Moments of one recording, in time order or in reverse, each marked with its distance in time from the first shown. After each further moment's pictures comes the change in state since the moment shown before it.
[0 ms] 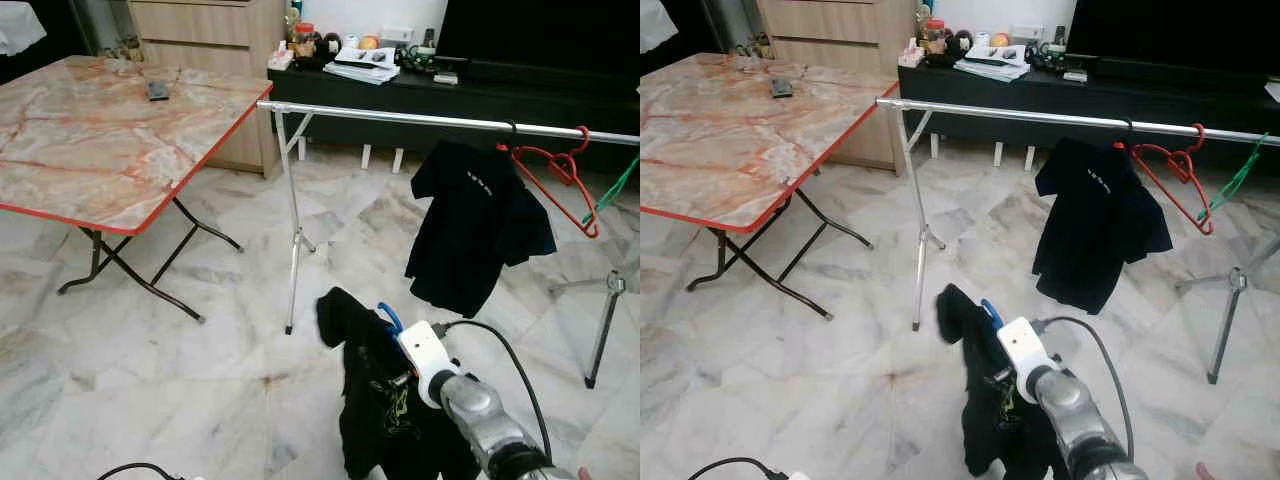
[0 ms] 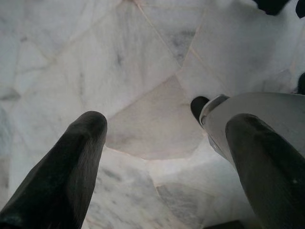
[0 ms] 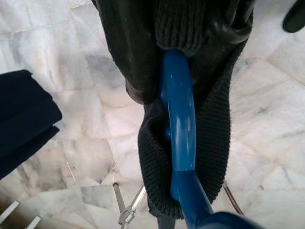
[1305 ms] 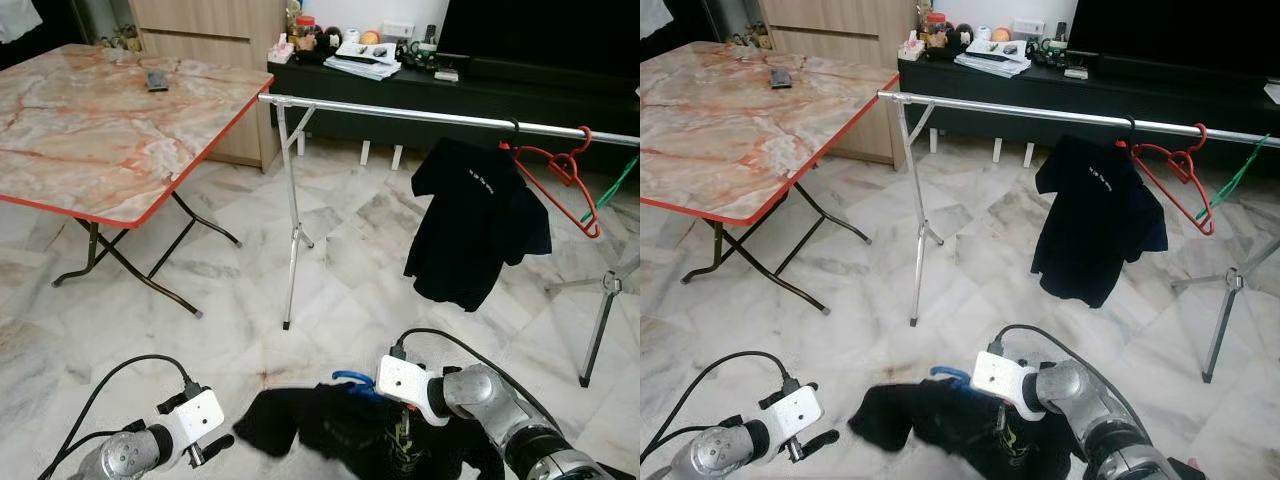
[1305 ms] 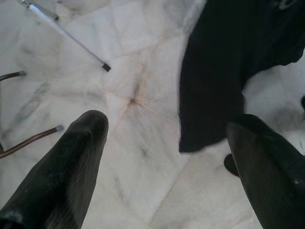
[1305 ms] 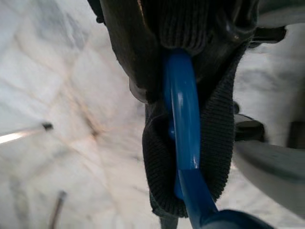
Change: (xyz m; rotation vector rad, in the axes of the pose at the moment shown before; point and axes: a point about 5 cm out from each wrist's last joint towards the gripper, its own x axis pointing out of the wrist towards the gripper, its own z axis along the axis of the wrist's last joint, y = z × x) left arm 0.000 0.086 0.097 0.398 -0.342 -0.198; right arm -0.016 0.018 0.009 -0.466 0.054 0.721
